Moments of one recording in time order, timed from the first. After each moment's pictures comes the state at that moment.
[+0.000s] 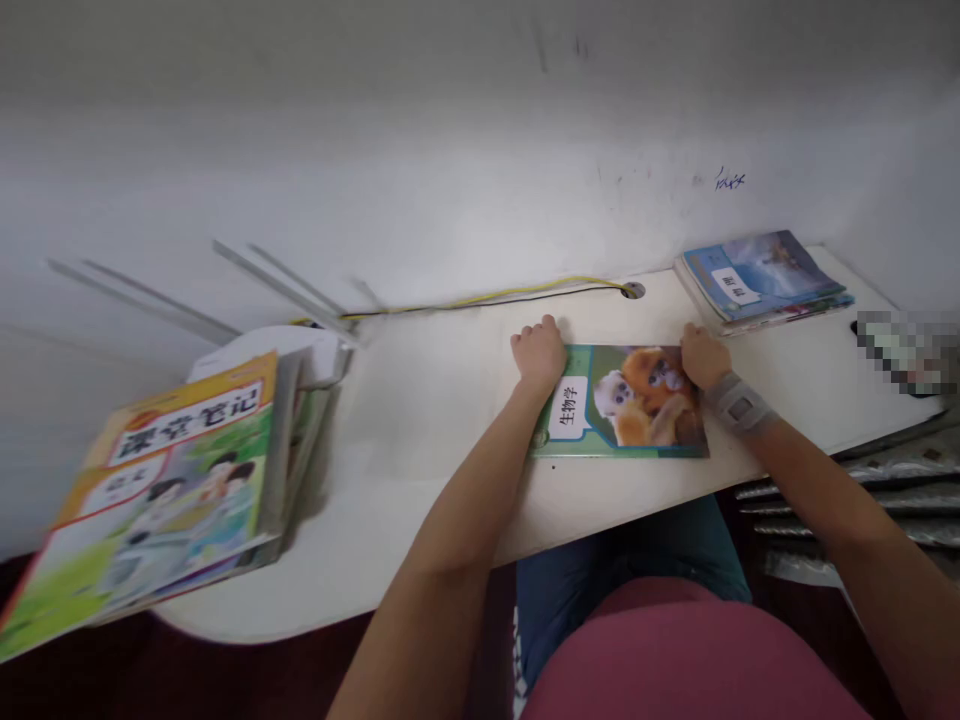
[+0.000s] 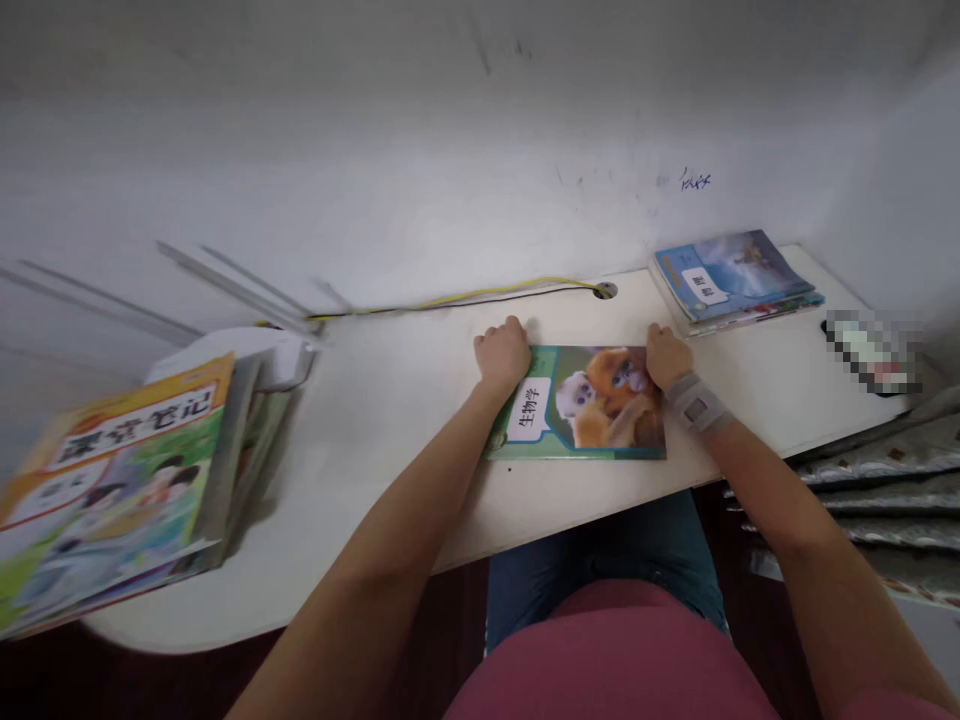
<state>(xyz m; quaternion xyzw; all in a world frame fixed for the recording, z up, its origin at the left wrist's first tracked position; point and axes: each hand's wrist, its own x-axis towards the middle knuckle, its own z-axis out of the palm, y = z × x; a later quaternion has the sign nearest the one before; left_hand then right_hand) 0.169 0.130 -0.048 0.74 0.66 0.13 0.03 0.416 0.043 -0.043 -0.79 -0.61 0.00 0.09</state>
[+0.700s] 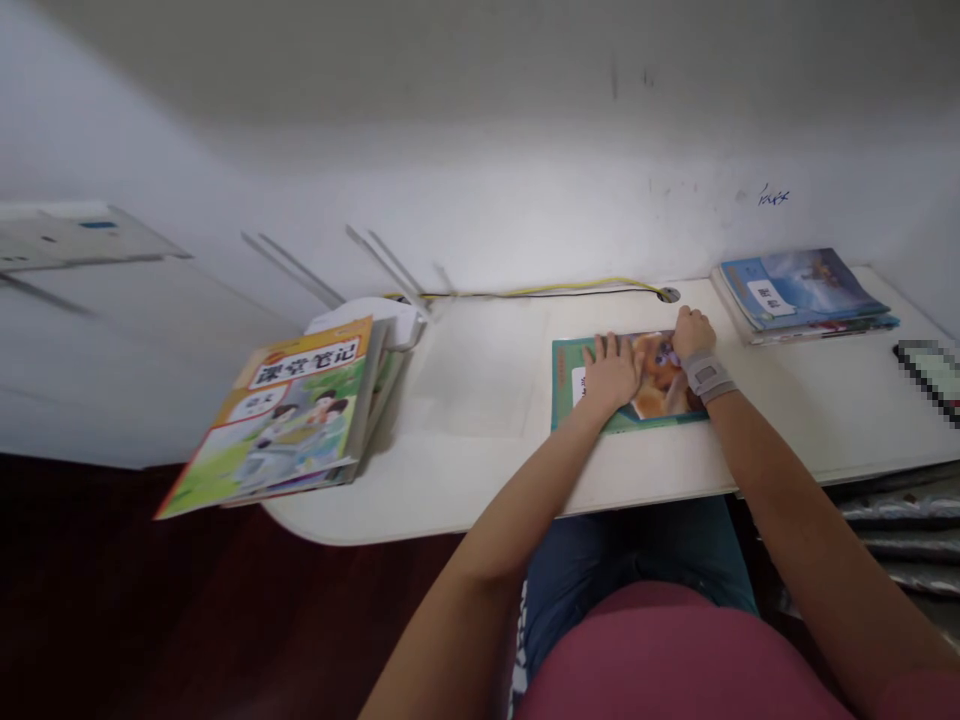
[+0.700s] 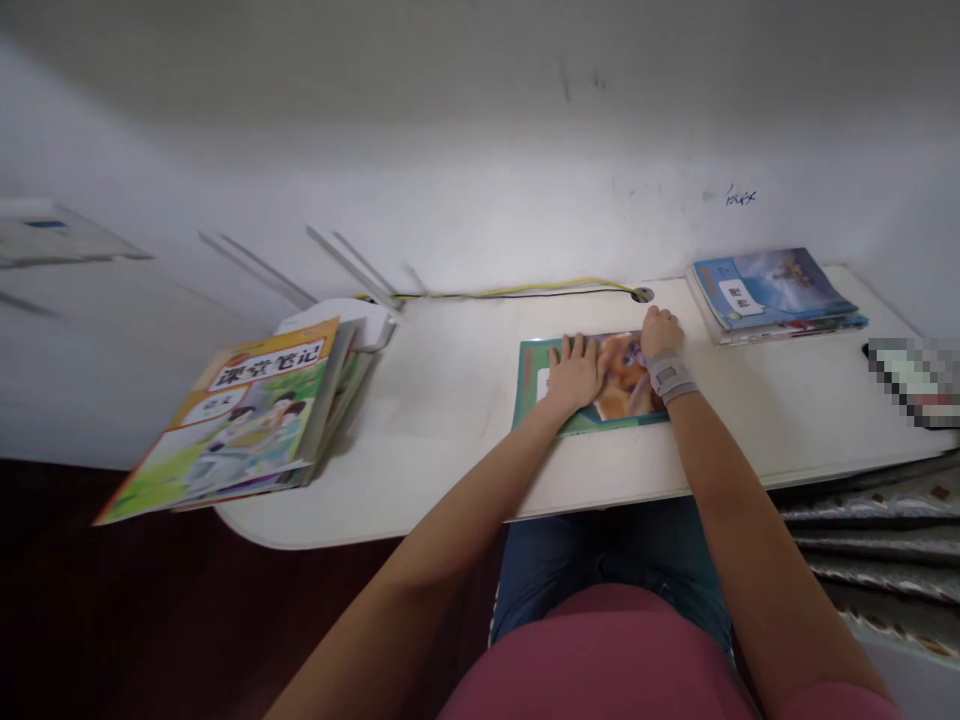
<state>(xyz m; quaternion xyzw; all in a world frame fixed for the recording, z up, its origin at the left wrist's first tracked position) 0.204 0.056 -0.050 0.80 0.58 0.11 0.01 0.373 0.103 -0.045 -0.78 -0.61 -0.03 0.11</state>
